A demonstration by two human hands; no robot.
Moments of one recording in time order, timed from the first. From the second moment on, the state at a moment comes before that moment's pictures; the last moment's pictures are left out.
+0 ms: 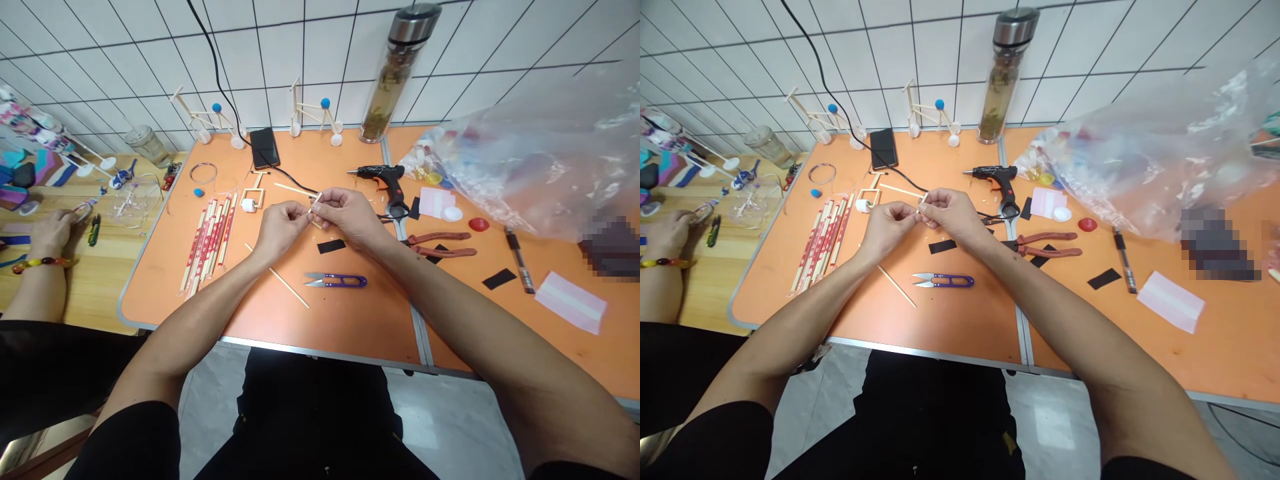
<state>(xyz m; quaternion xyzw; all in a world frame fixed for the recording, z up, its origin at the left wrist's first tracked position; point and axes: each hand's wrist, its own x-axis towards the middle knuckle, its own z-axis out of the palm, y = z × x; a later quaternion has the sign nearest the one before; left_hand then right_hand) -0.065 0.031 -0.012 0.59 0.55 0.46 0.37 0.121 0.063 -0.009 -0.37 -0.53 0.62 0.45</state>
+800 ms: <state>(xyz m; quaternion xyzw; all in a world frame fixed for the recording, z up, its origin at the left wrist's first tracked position) -0.078 0.037 0.009 0.37 0.50 0.60 0.51 0.130 0.071 -0.006 -0.42 -0.54 0.57 0.45</state>
